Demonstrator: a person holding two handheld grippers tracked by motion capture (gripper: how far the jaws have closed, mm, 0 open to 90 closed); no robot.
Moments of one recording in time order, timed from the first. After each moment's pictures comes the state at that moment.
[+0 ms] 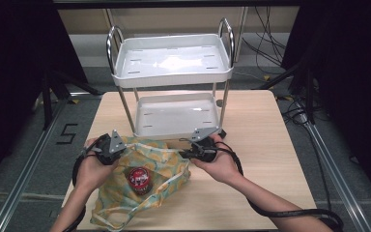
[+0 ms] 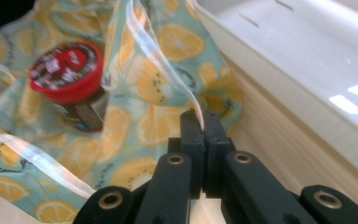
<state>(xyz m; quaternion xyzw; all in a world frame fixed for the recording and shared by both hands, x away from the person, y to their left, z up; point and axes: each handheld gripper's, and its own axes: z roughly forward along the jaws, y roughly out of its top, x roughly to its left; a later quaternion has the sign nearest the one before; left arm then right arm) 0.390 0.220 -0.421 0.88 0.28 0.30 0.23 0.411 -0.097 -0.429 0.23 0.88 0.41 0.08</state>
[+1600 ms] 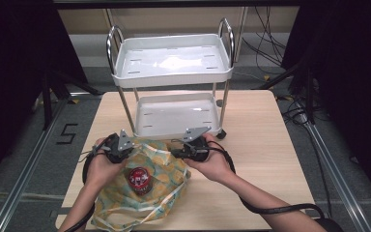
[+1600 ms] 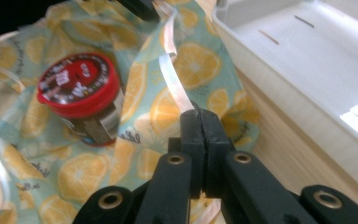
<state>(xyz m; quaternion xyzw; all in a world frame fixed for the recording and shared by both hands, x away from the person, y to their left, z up) 0.400 0.207 -0.434 0.88 0.29 0.28 0.25 0.416 -0.076 -0.431 0.19 0.88 0.42 0.09</state>
